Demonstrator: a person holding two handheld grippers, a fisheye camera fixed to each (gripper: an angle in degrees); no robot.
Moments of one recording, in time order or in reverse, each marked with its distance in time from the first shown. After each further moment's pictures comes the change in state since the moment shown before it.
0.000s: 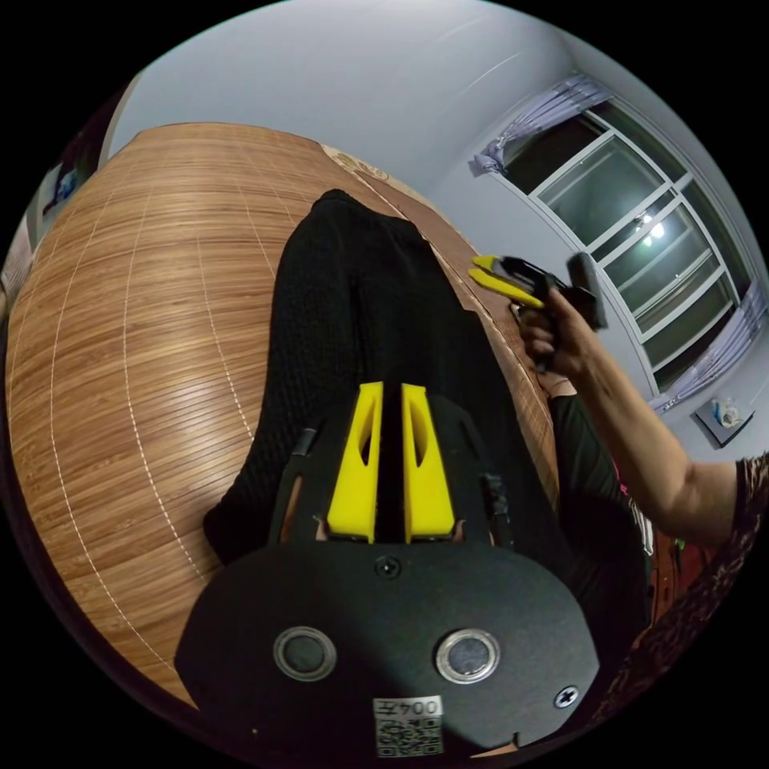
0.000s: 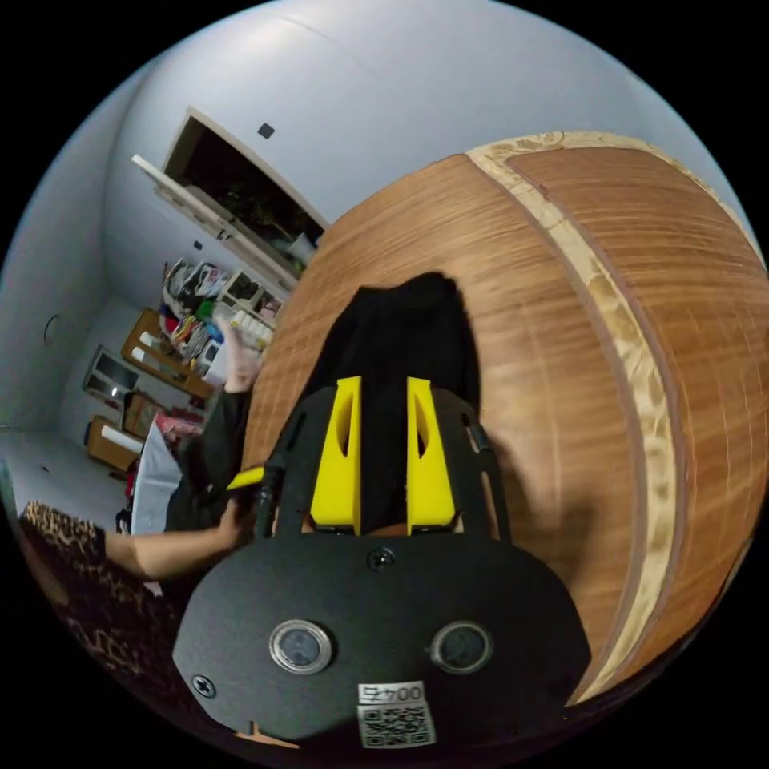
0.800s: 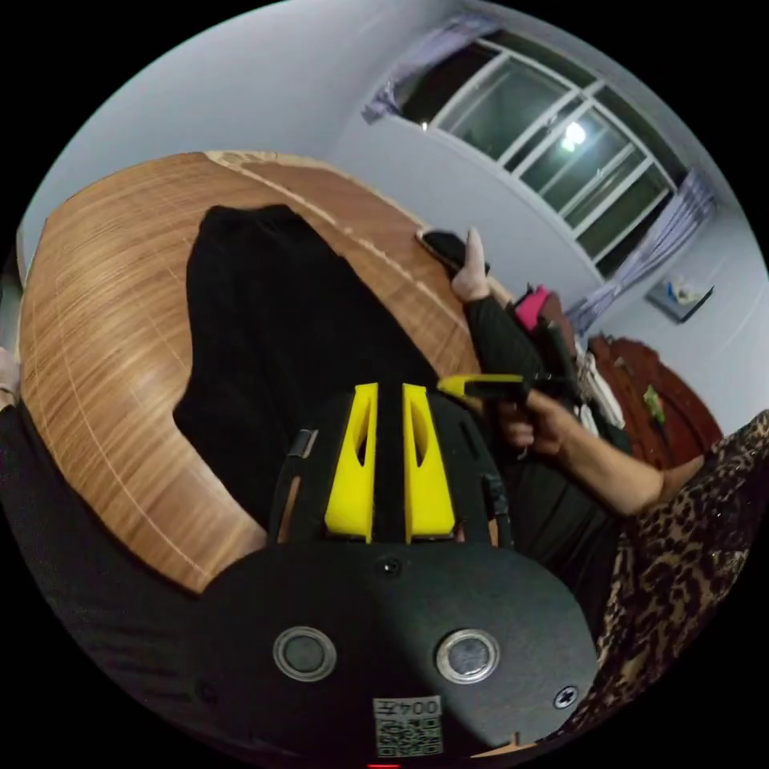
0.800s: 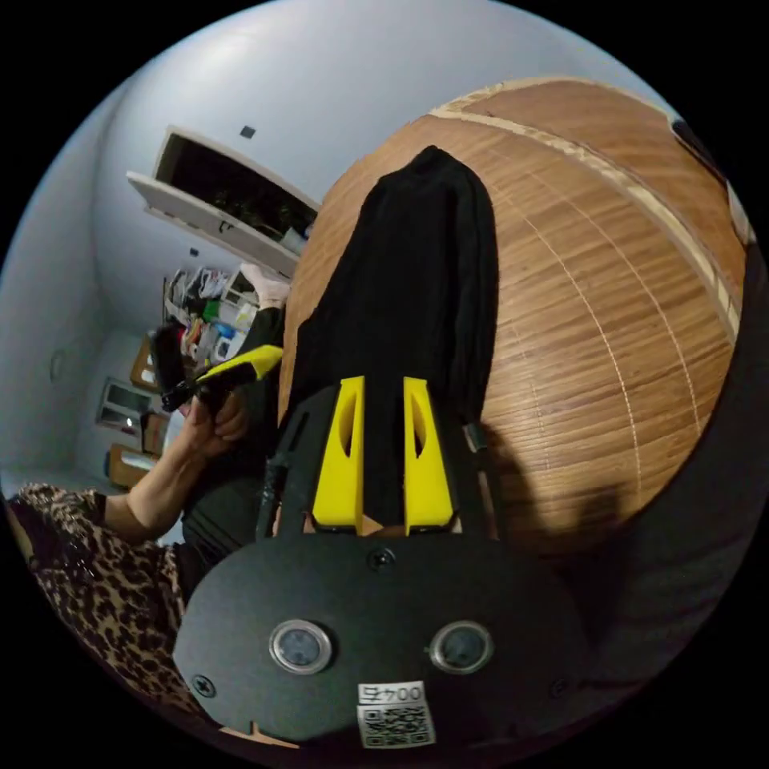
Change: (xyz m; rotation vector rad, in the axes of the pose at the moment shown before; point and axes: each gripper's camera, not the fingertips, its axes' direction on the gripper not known) left arm 0.161 0.074 -0.062 -0.257 0.047 0.329; right arm -0.215 0.285 -0.077 -0.036 -0.038 0.174
